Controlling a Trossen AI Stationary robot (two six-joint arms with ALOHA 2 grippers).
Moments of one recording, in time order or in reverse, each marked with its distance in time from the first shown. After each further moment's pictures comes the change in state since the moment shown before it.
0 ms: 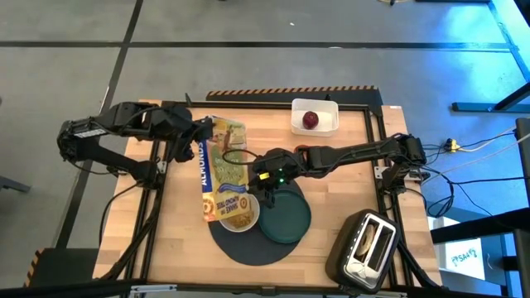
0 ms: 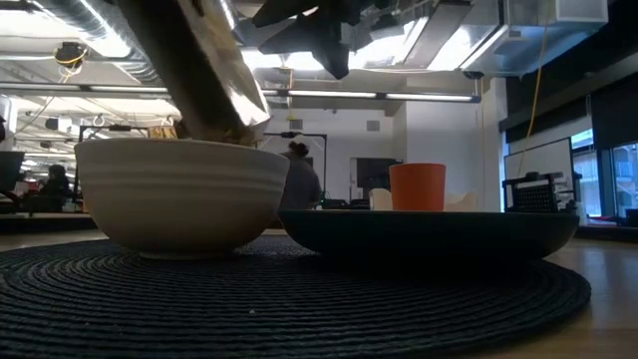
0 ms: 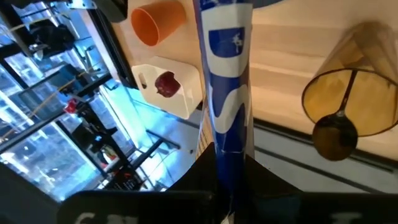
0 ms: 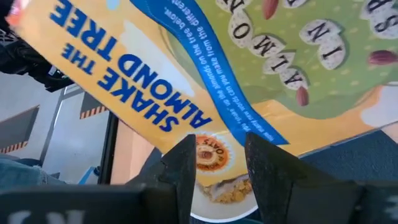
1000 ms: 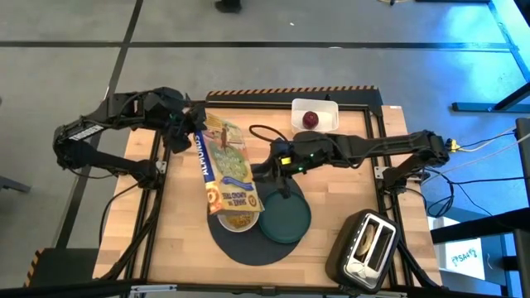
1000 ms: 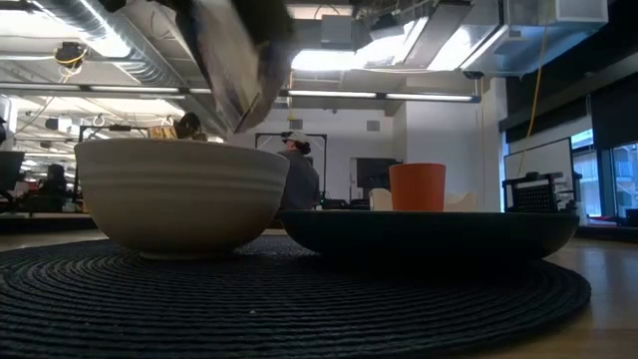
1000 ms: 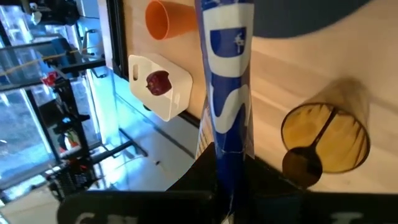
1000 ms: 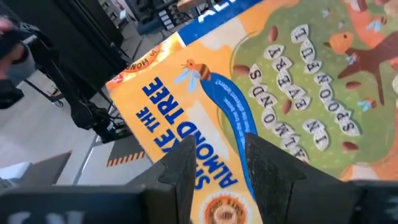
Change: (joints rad) left arm 0.201 -0.048 0.000 -0.012 0.235 -0.183; right arm 0.000 -0.210 0.001 0.076 0.013 0.018
